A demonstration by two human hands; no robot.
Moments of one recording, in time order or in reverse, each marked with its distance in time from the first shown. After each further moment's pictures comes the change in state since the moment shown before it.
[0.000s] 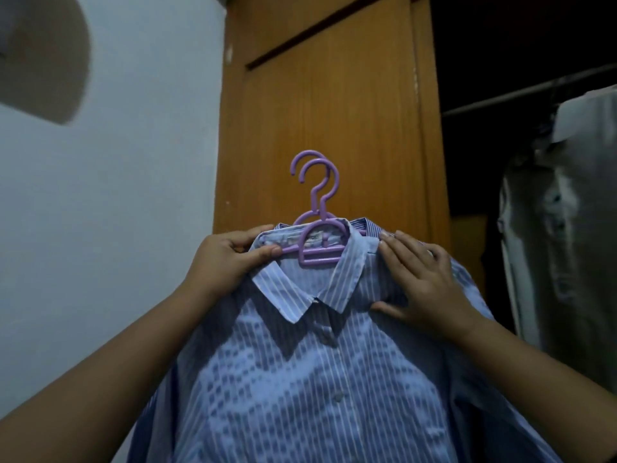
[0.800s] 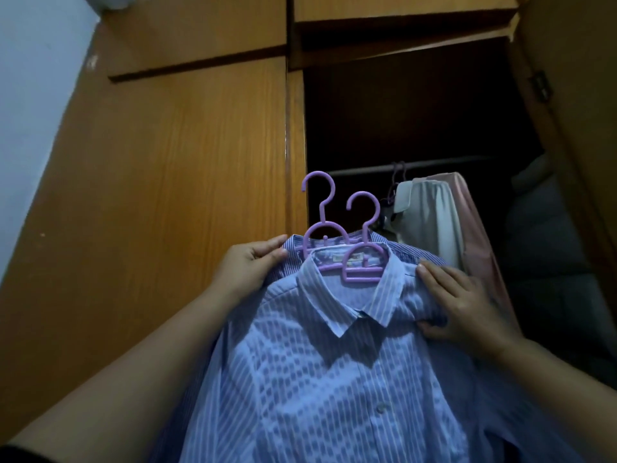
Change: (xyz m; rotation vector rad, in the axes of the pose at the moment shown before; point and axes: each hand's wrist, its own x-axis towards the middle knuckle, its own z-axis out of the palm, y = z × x) left_hand 0.107 0.046 0.232 -0.427 -0.159 0.077; right_hand -0.108 0.226 -0.105 -0.398 -0.122 0.181
